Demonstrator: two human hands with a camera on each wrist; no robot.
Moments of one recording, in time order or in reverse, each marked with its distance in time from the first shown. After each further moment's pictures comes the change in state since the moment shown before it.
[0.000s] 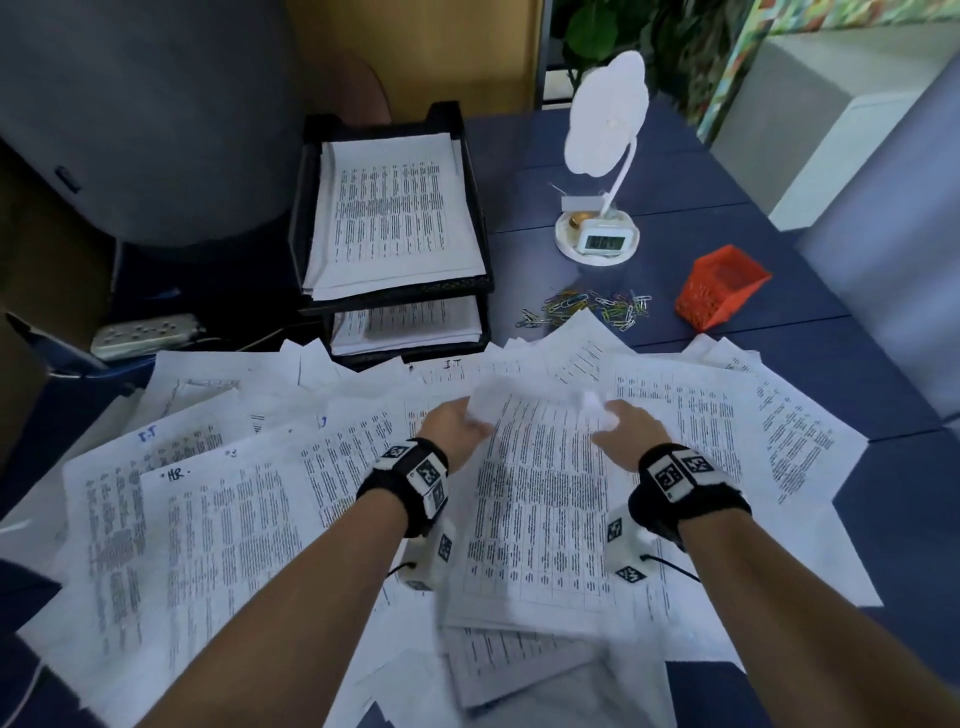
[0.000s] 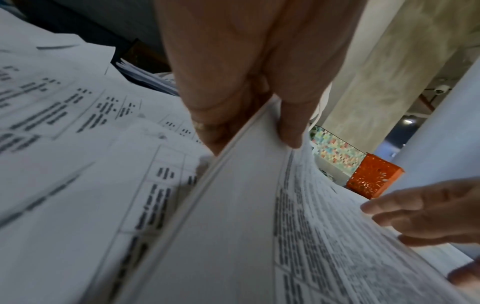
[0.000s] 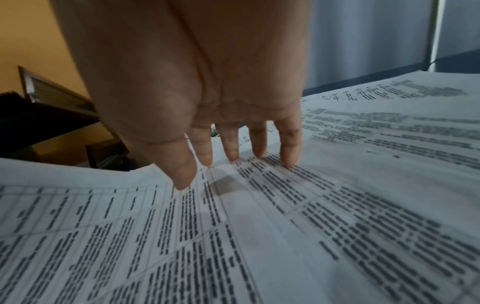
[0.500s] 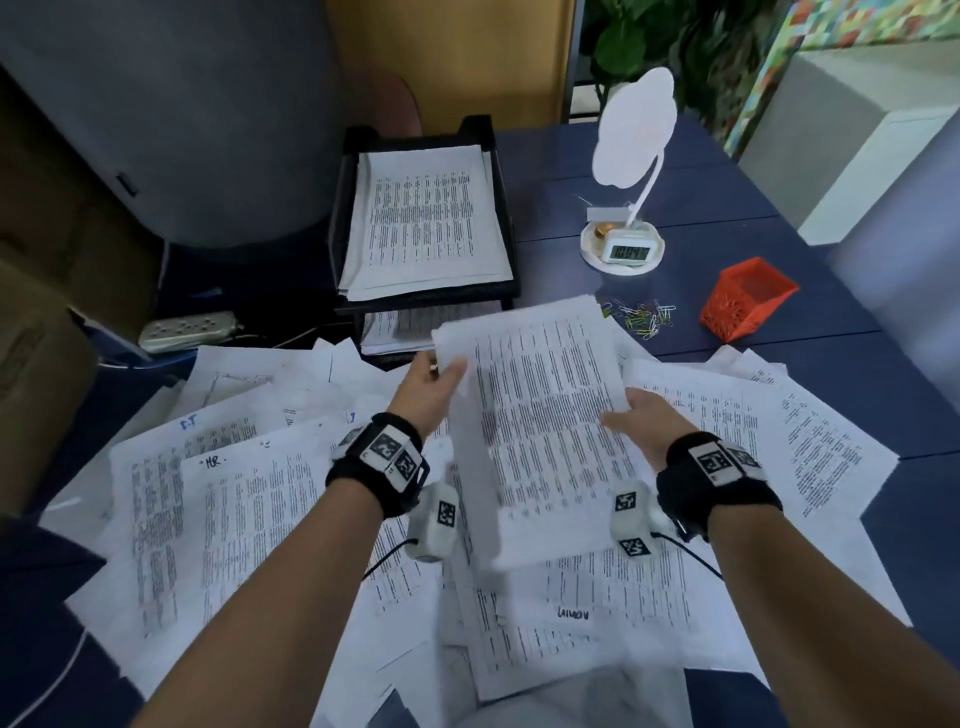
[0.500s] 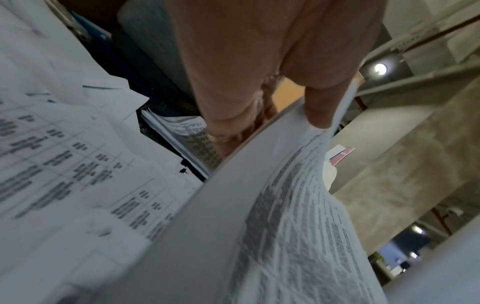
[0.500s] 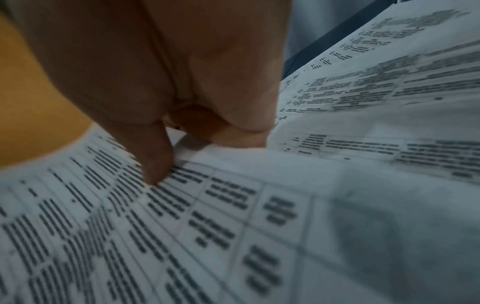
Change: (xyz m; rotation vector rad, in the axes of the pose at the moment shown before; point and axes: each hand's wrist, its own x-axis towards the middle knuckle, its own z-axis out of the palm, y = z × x) left_hand -0.002 -0.003 -0.056 -0.491 0.138 0.017; right_hand 0.000 -0.019 -0.012 0.596 -0.168 -0.062
